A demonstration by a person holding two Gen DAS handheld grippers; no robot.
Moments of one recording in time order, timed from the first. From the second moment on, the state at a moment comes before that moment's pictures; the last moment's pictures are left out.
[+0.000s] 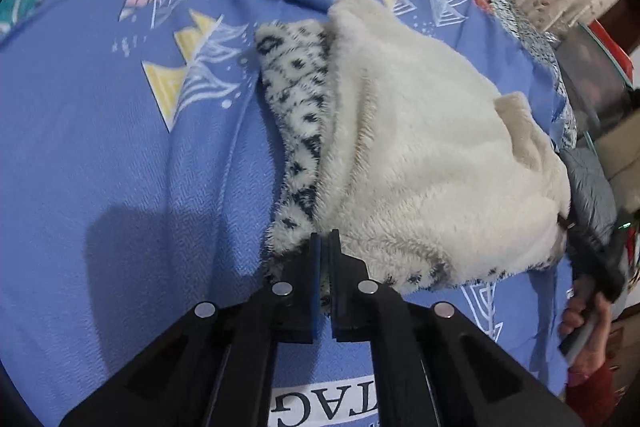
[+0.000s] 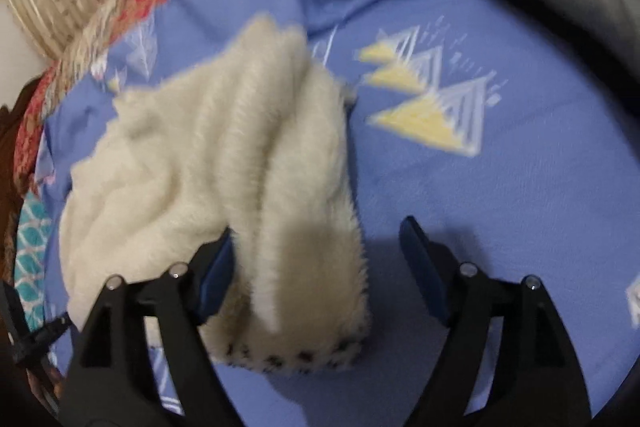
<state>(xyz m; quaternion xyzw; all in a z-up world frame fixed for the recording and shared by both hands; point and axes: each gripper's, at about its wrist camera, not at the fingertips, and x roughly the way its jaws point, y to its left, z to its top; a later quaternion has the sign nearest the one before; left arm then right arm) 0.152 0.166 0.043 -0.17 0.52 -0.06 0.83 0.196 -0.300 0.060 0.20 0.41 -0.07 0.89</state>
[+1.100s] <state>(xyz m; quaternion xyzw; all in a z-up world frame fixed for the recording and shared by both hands) 0.123 0.179 0.028 -0.18 0.43 -0.12 0.87 0.372 -0.030 0.112 0.00 0.46 0.11 0.88</state>
